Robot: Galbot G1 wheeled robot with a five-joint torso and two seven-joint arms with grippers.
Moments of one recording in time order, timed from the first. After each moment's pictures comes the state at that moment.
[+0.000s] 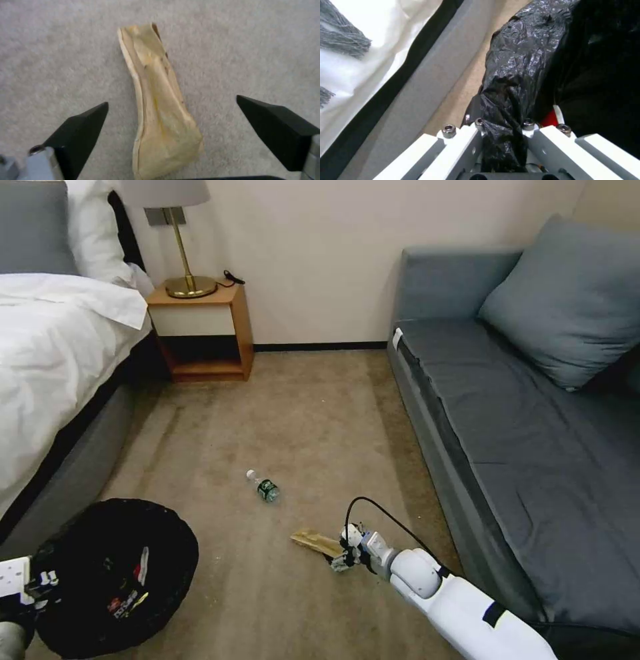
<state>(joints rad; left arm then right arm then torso) 1.78 -1.41 -1.24 -2.22 -0.27 0.62 0.08 -0.89 1.14 -0.28 1.29 0.17 -0.26 -0.21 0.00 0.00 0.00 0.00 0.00</state>
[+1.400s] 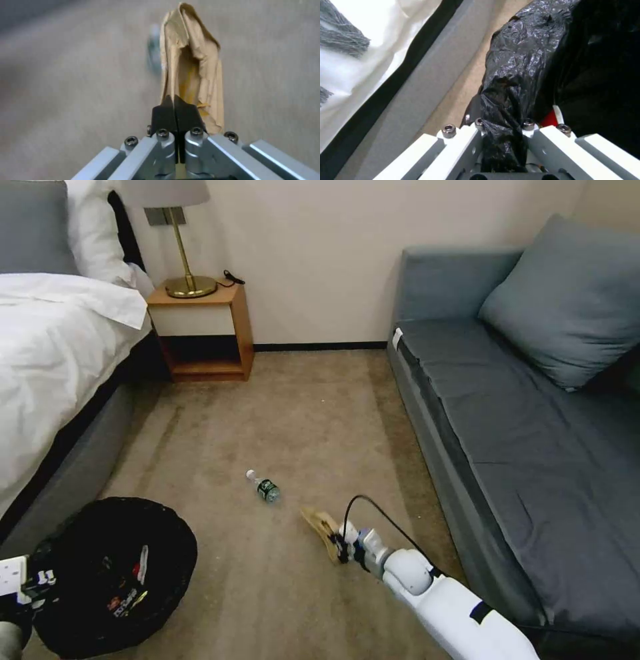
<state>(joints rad) 1.78 -1.41 -1.24 -2.22 -0.29 0.62 0.08 -0.94 1.17 -0.16 1.48 0.40 -0.24 -0.14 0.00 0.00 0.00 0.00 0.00</state>
